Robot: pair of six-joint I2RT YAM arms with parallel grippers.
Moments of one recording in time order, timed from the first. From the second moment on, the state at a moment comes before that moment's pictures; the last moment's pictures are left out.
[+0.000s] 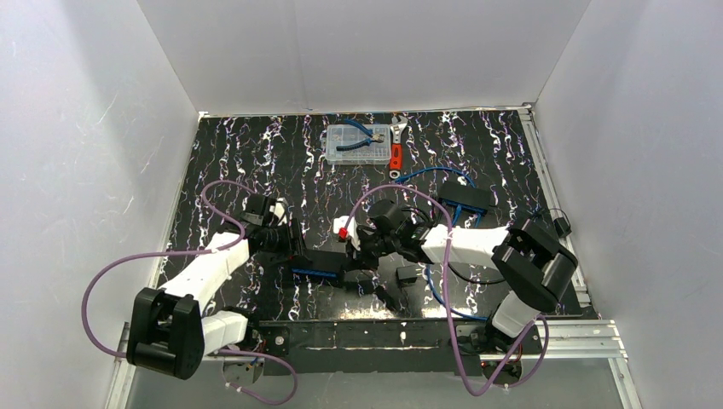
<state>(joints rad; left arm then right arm) -0.25 1.18 0.64 -0.63 0.30 -0.45 0.96 1.62 0.83 0.13 -0.60 -0.29</state>
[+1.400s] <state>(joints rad) -0.31 0.80 0.70 -0.75 0.32 -0.59 0.97 1.07 0.71 -0.28 0.07 0.07</state>
